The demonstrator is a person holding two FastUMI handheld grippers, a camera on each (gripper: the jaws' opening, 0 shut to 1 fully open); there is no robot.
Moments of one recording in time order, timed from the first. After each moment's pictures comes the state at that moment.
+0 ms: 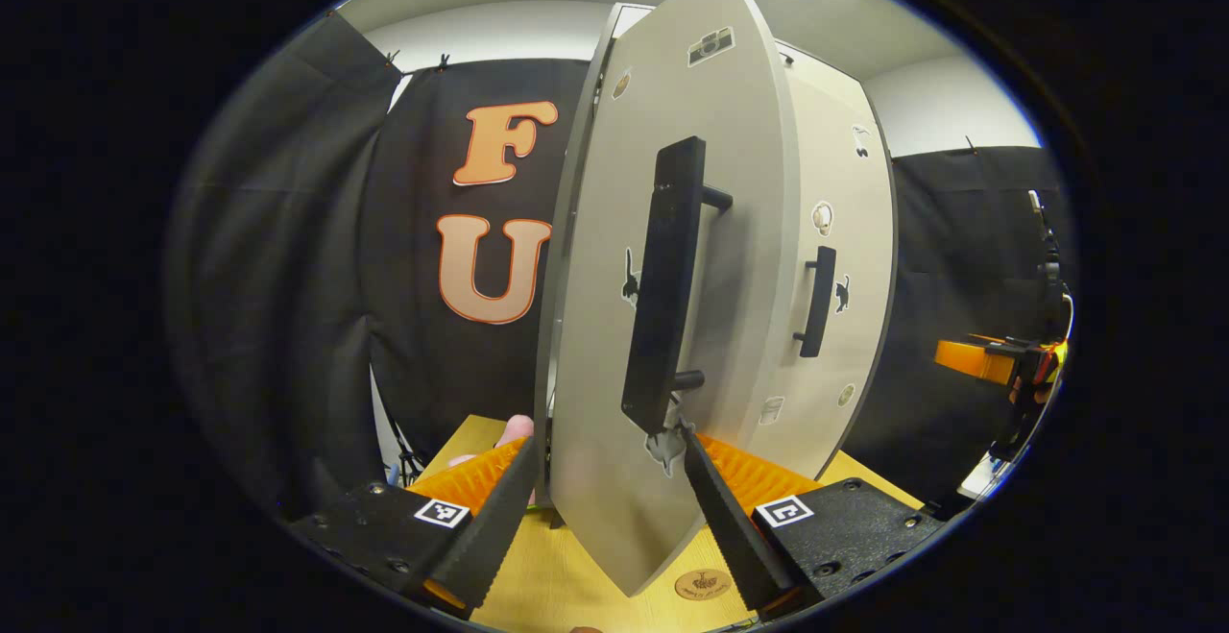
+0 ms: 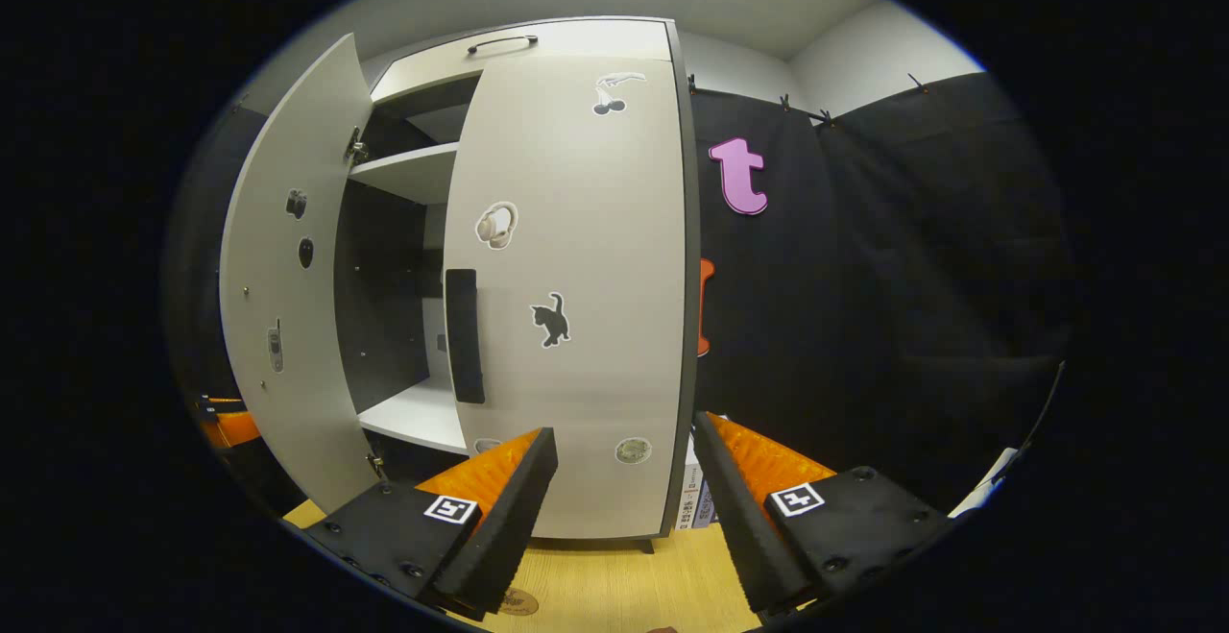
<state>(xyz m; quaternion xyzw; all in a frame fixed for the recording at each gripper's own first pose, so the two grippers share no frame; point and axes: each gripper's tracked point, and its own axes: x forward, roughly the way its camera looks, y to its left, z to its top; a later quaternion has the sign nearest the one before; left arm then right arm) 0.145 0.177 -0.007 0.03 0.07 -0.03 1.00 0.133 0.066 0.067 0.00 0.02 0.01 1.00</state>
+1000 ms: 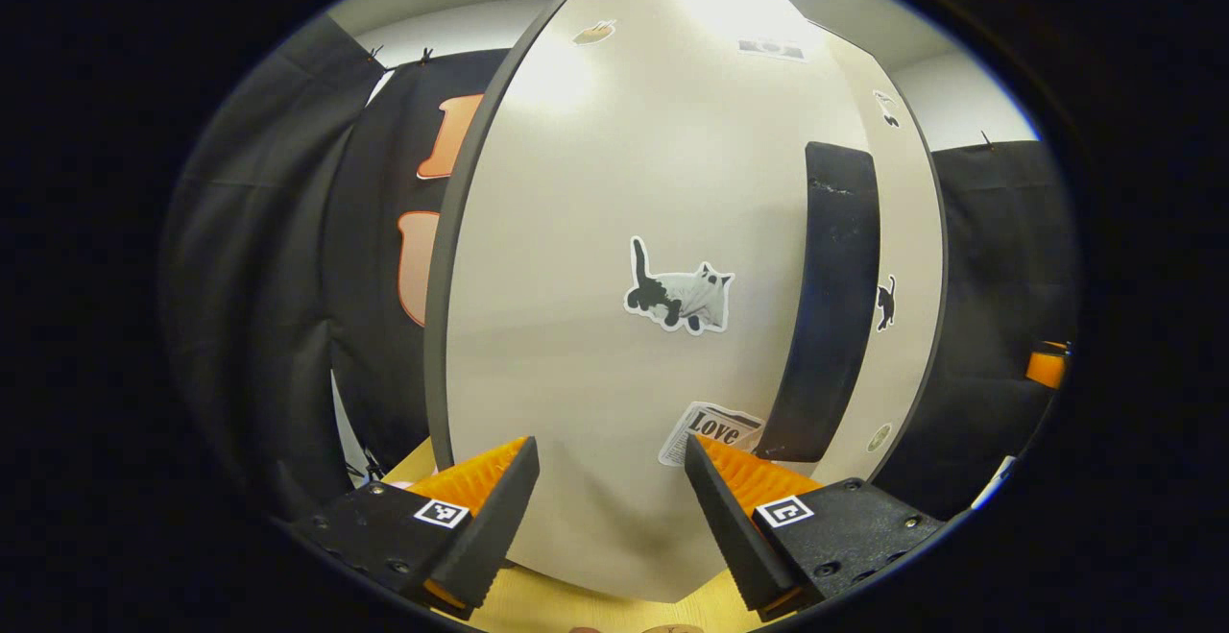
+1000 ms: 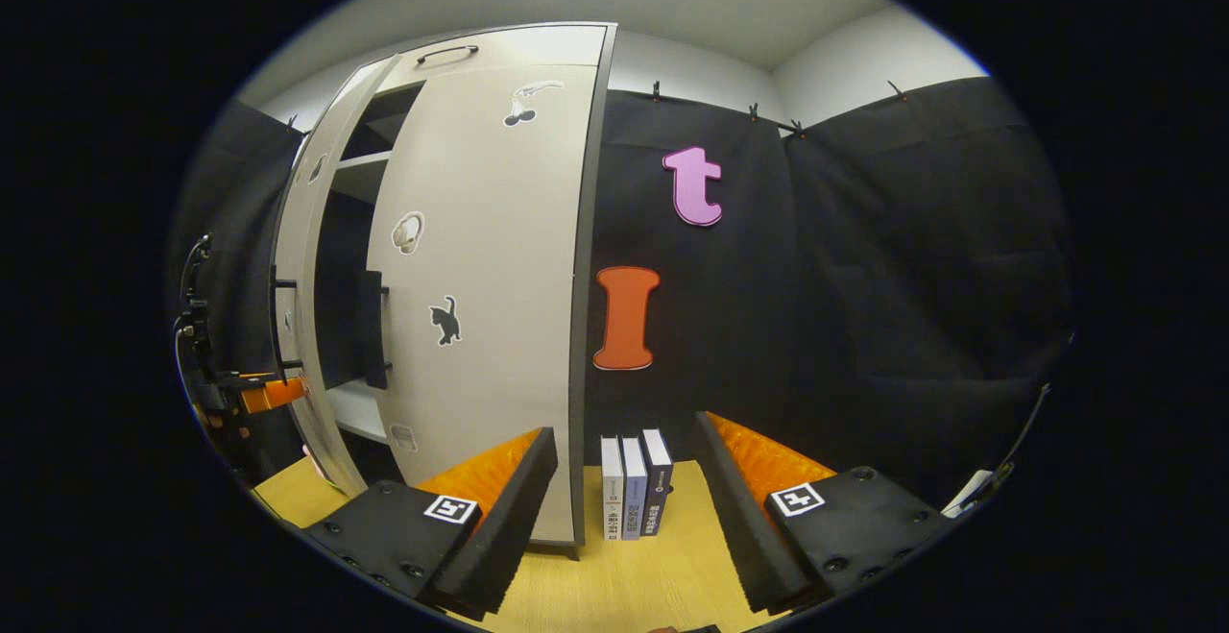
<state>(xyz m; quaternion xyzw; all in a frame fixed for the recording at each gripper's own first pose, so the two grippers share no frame) 0.271 0.106 -0.038 0.02 0.06 -0.03 1.00 0.136 -0.044 0.076 -0.03 0.00 -0.03 1.00</state>
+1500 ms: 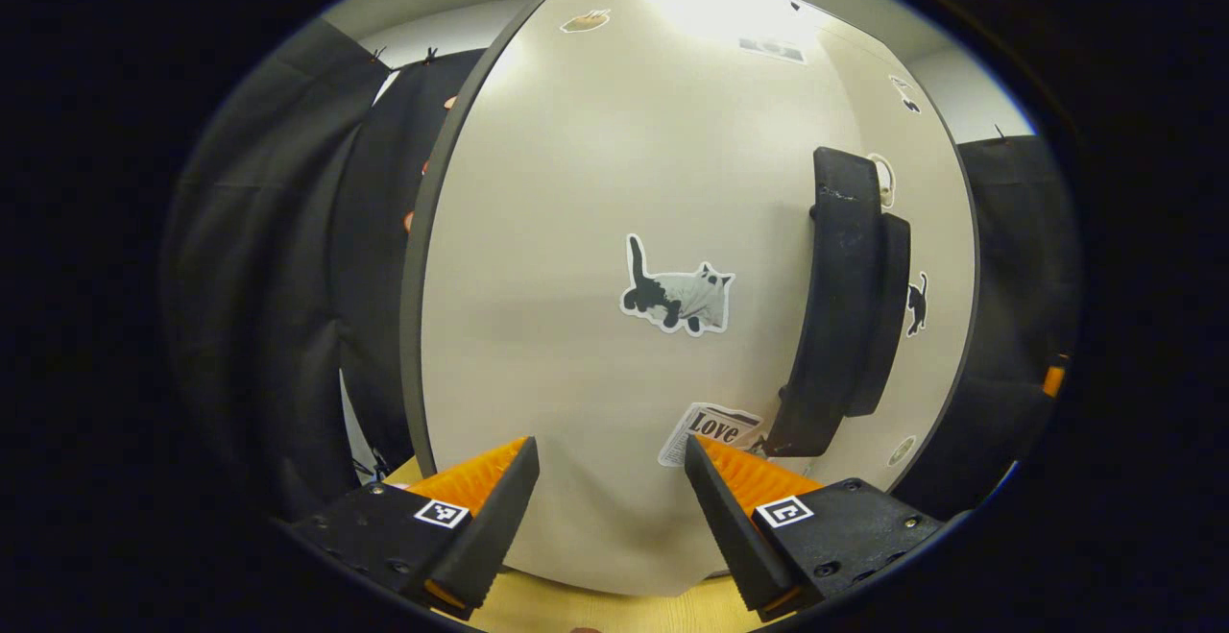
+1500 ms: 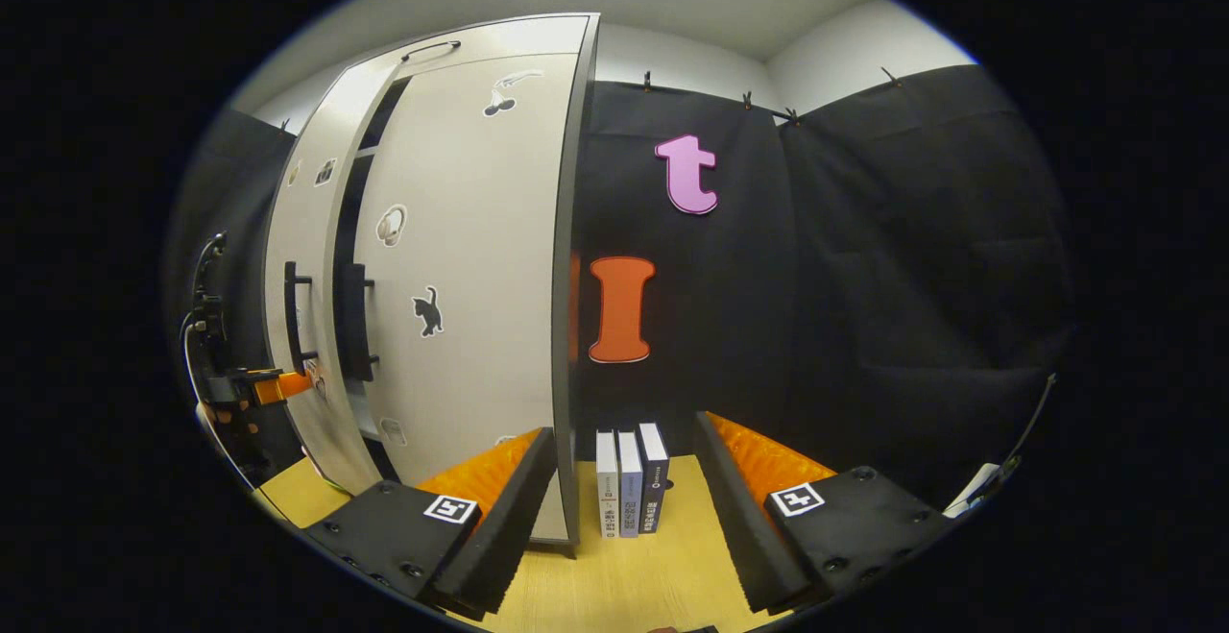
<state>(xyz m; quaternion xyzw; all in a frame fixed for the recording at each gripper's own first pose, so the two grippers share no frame) 0.286 0.084 -0.039 0.02 0.06 0.01 1.00 0.145 -0.061 0.064 -0.02 0.01 -0.02 1.00</state>
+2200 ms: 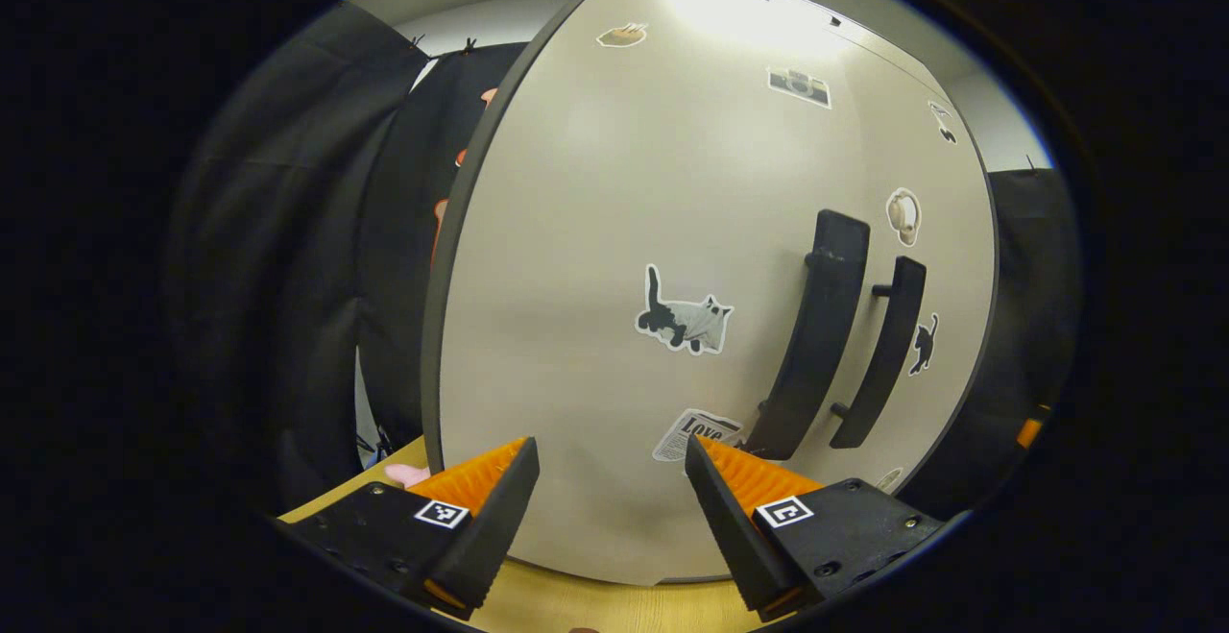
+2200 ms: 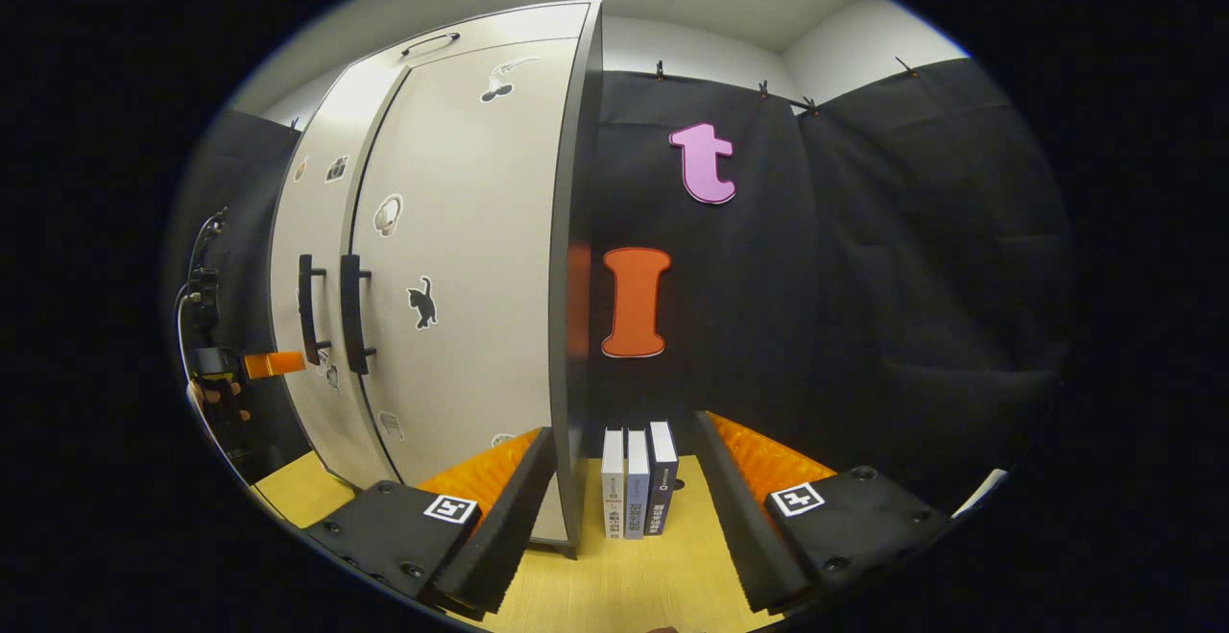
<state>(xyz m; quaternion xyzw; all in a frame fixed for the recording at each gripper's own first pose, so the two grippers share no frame) 0.227 0.097 0.008 -0.02 0.06 0.04 1.00 0.168 -0.073 0.063 -0.02 0.02 0.03 1.00</state>
